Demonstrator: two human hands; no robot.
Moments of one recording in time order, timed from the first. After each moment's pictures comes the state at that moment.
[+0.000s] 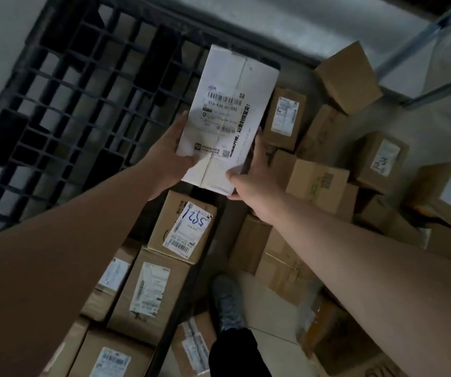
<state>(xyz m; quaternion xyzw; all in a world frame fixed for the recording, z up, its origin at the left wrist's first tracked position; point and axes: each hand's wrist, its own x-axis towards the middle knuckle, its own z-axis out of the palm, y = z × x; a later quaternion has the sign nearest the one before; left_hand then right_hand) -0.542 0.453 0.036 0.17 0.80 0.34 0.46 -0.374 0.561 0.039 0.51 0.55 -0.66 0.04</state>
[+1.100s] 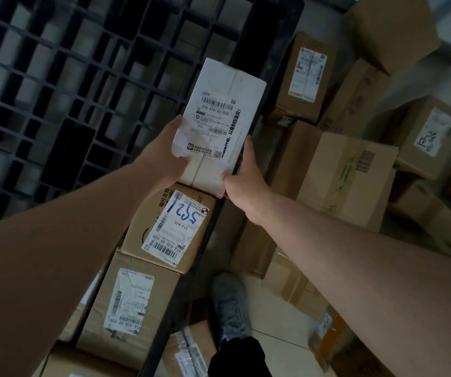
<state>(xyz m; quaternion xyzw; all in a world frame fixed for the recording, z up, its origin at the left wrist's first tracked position) -0.523 0.447 -0.098 0.15 0.84 0.23 0.47 -0.366 0.543 -0.106 0.50 0.54 -0.67 0.11</state>
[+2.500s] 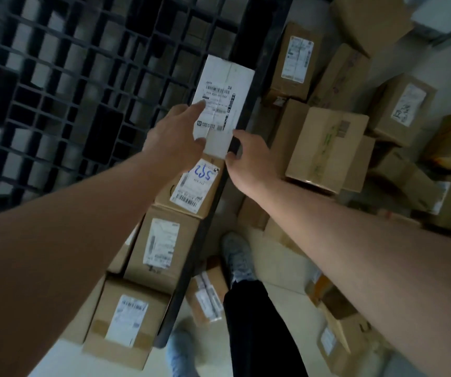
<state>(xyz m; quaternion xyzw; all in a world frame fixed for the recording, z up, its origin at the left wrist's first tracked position) -0.493 0.416 0.016 0.37 0.88 0.07 0.30 -0.344 0.498 0.019 0.49 0.73 -0.47 0.11</state>
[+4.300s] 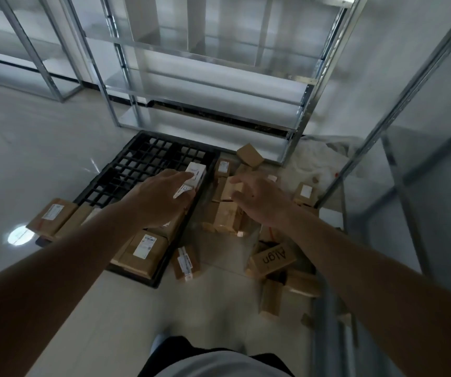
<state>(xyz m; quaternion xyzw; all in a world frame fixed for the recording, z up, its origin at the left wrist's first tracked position) 0.014 -0.065 0.650 0.52 0.83 0.15 0.13 0.213 0.096 0.659 0.31 0.90 -0.31 -0.05</state>
